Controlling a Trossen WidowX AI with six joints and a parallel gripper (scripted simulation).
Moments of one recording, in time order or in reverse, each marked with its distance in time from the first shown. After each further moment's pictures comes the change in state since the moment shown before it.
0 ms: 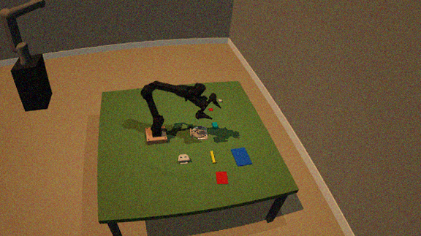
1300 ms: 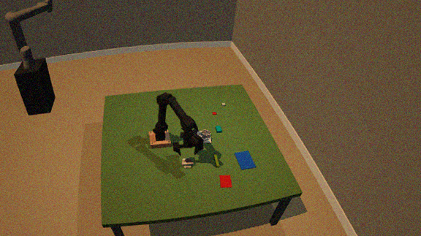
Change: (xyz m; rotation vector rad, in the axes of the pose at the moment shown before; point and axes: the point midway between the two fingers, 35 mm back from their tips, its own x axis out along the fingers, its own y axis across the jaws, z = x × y) arm -0.021 0.273 -0.108 -0.063 -0.333 0.989
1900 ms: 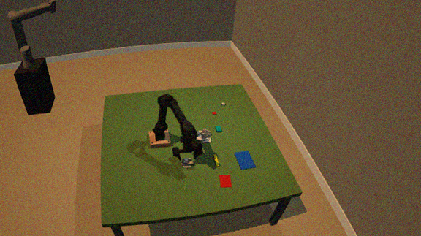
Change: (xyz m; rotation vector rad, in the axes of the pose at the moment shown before) arm 0.045 0.001 0.000 -0.003 -0.005 0.002
